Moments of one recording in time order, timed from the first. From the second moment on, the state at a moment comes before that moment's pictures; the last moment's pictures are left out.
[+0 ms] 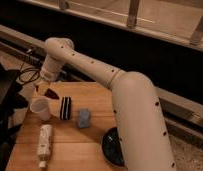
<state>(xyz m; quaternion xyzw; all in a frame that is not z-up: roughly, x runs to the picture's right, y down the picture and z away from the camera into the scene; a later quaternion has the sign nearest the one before) -0.292 -0.001 0.741 -0.42 -0.25 0.11 0.86</state>
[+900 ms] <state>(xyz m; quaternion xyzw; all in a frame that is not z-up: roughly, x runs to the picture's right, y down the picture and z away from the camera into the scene) -0.361 0.003 0.729 -0.37 -0.44 0.13 0.81</state>
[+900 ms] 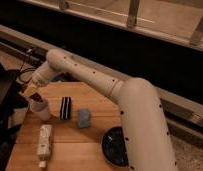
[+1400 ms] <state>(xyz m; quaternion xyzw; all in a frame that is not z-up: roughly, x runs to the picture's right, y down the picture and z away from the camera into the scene) -0.363 0.016 0.738 -0.36 -0.46 0.14 0.80</state>
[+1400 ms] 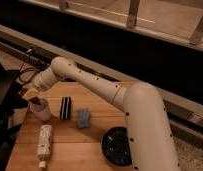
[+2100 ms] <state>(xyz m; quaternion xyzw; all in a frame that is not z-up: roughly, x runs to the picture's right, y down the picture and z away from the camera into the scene) -0.362 0.017 0.742 -0.37 -0.46 0.14 0.79</state>
